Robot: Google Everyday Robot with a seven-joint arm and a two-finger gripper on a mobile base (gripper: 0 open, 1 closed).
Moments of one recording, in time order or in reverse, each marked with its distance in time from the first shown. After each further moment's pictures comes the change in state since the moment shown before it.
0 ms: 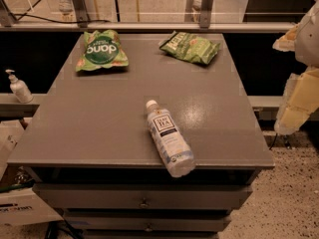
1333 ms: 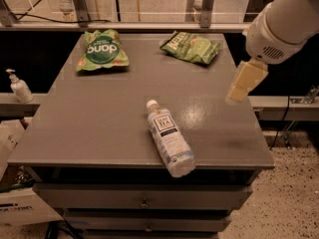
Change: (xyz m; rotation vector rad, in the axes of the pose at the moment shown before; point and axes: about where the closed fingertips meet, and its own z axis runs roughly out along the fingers) arm -0.042 -0.087 0.067 0.187 -0.086 0.052
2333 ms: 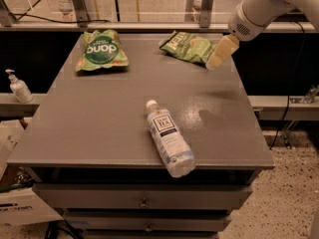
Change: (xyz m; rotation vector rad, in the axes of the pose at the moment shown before) arm -0.022 -0.124 0.100 0.022 -0.091 0.235
